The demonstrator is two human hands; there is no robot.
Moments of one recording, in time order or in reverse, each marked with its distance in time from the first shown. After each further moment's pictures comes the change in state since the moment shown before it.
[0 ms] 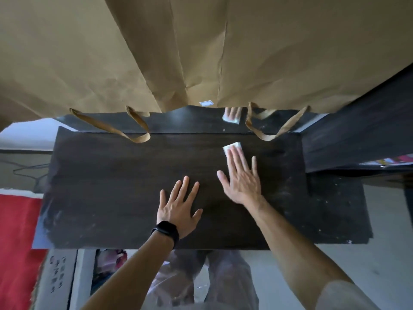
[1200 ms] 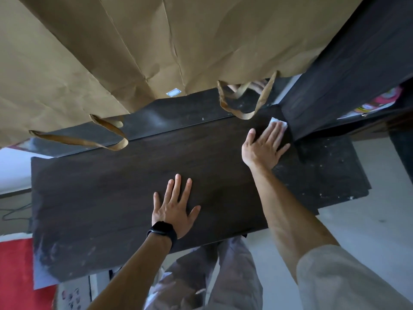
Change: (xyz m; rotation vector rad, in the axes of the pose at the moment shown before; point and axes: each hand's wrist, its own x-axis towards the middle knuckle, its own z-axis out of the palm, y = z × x) left_hand 0.007 -0.016 0.000 0.134 -0.128 0.116; right_hand 0.019 0.041 -0.008 0.338 0.197 0.896
